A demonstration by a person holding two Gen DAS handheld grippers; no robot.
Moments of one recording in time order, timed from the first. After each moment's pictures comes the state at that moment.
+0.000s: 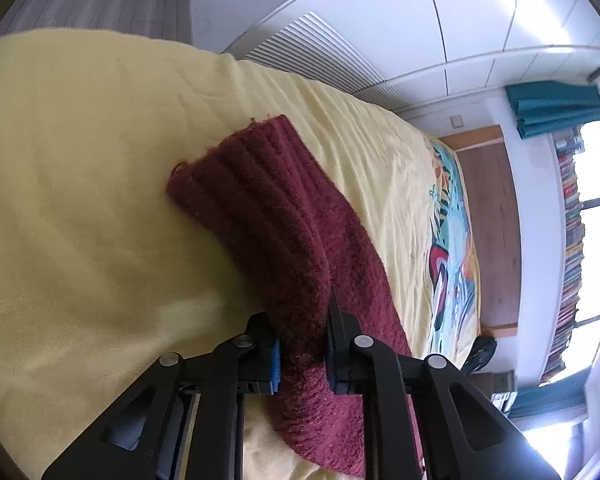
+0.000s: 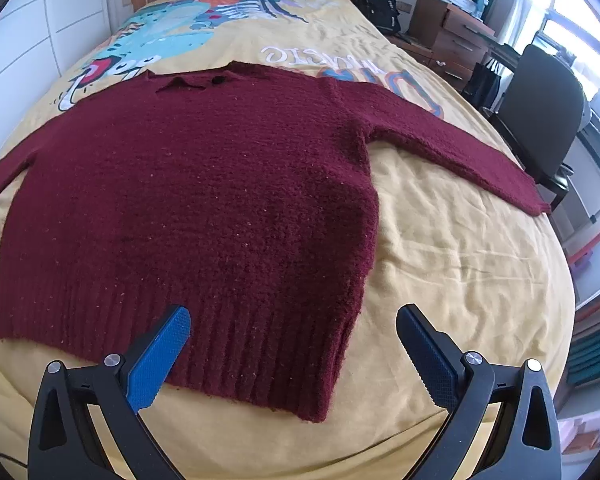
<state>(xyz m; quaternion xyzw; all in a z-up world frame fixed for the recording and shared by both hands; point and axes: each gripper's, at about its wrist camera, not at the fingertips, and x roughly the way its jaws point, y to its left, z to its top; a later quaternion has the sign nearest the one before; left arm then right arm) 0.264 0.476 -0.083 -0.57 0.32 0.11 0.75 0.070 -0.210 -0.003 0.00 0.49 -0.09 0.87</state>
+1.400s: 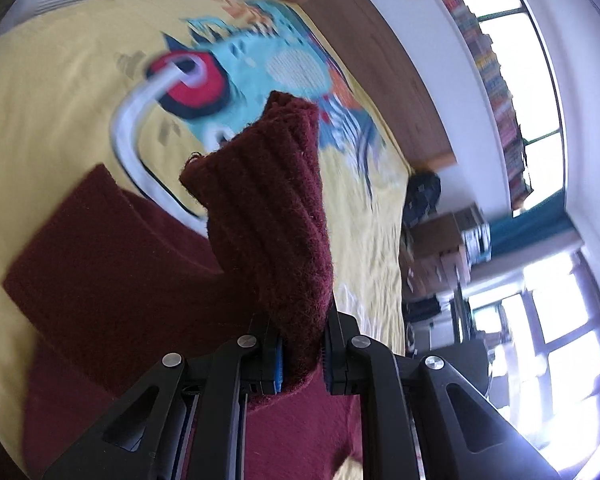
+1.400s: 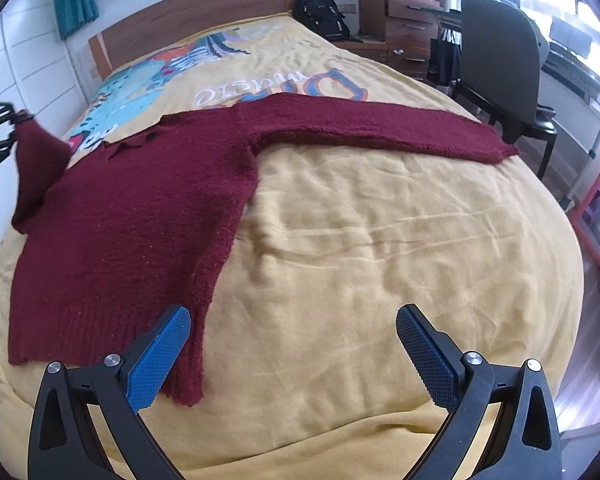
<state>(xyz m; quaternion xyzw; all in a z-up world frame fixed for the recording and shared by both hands) 0.384 0.068 0.092 -0.44 0.40 -0.13 0.79 0.007 -0.336 -0.004 0.11 0.43 -0.11 0.89</state>
